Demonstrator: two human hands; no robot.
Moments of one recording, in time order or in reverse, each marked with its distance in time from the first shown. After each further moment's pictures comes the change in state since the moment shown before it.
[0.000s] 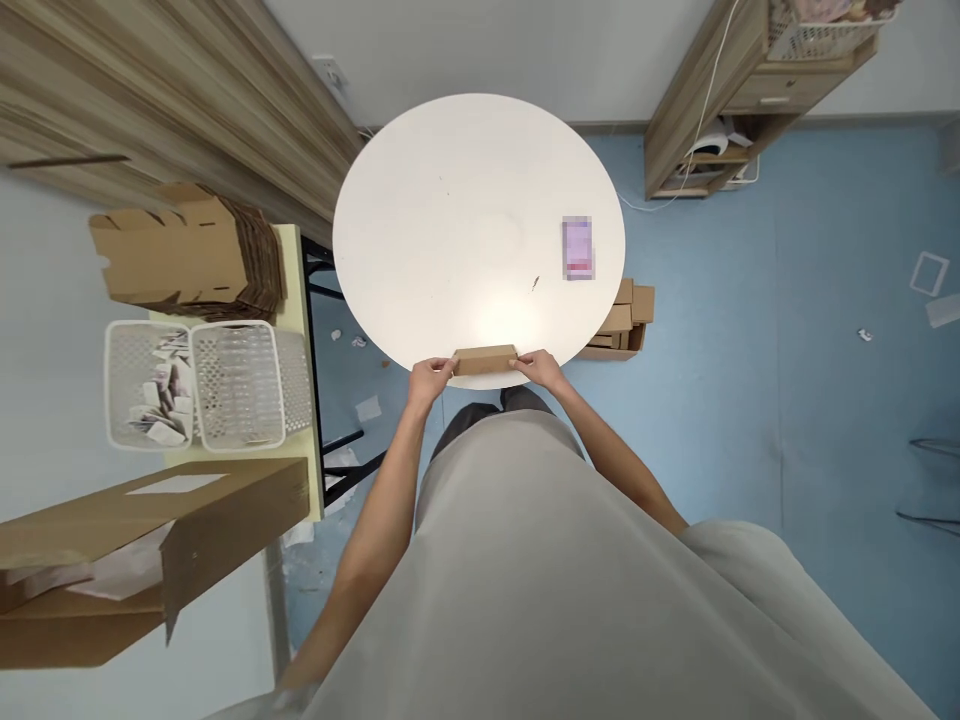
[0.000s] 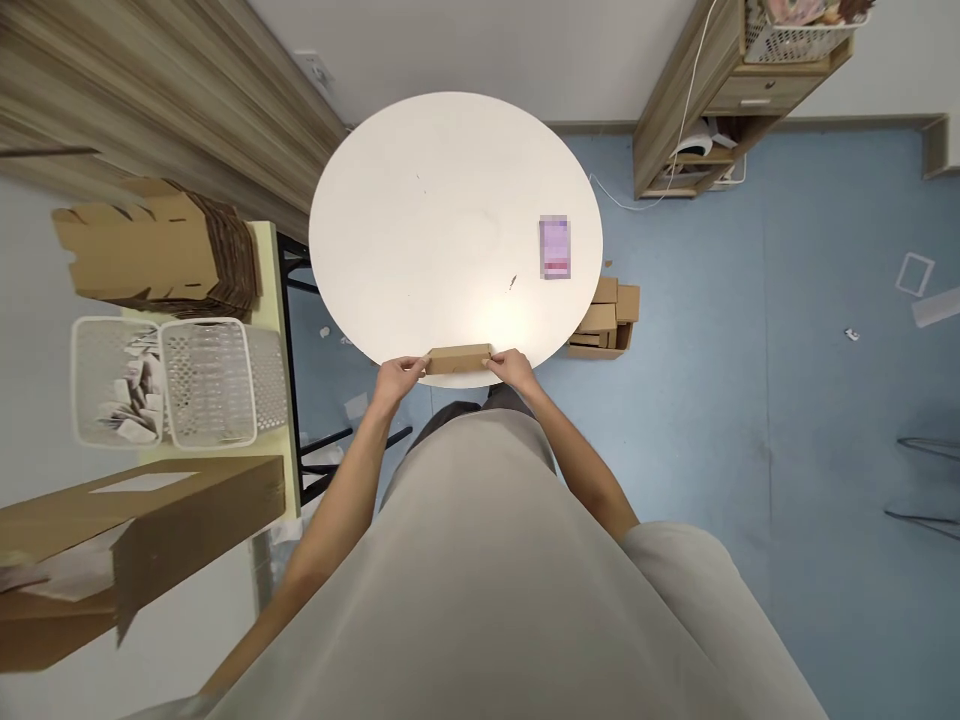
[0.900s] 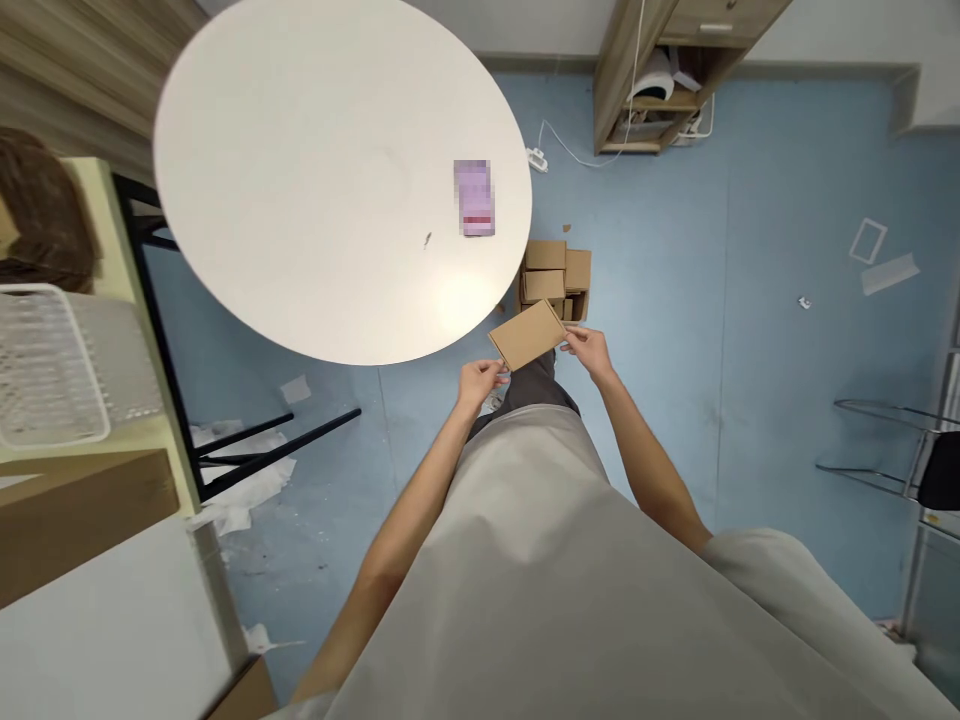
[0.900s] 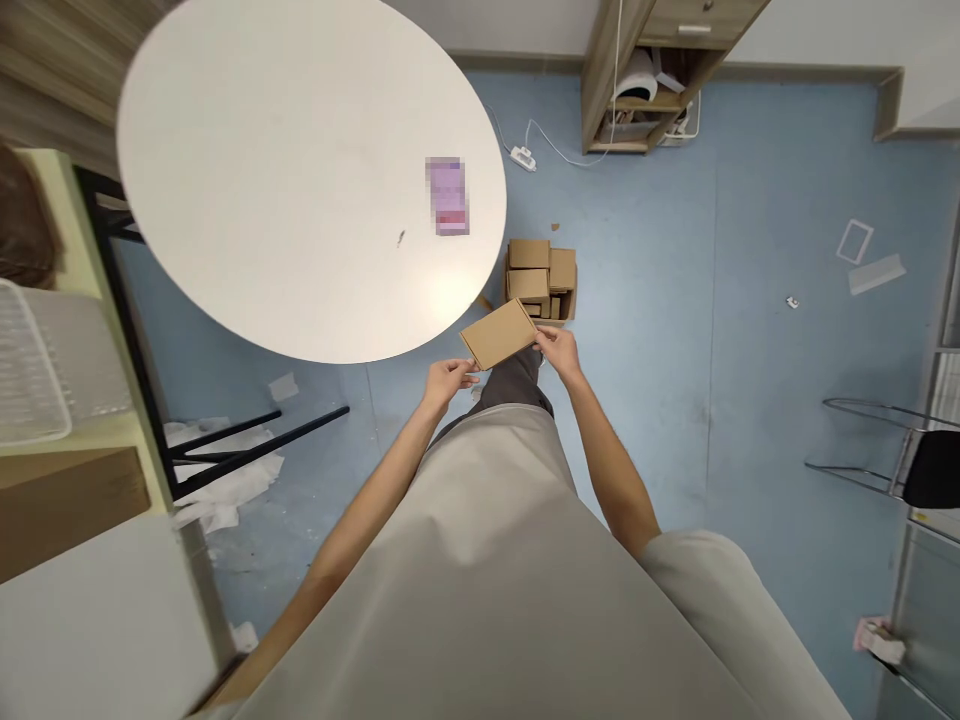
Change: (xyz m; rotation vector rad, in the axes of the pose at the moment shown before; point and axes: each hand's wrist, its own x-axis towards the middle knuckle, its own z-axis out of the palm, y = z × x) left_hand -0.132 0.111 0.292 -0.350 -0.326 -0.167; right_hand -0.068 0.218 -0.224 0.397 0.289 0.122
